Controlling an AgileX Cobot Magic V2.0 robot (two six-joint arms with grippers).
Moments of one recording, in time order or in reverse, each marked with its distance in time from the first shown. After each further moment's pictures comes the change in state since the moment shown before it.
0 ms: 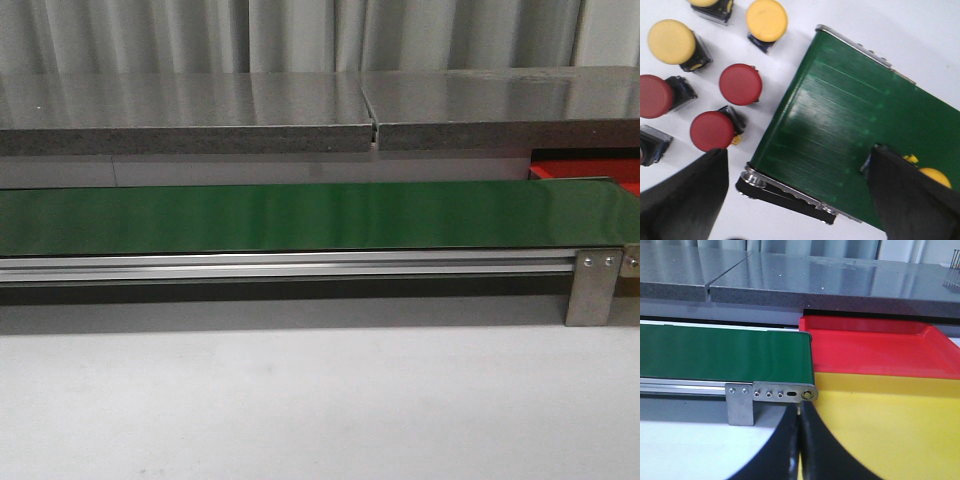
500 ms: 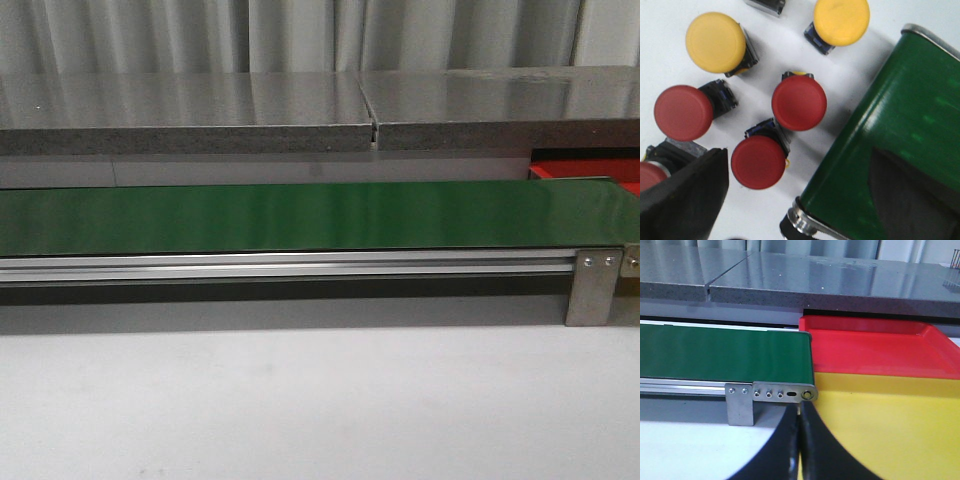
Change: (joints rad) left arm 0.033 0.149 0.000 0.085 -0.076 -0.009; right arm 0.000 0.000 0.000 0.000 0.000 0.000
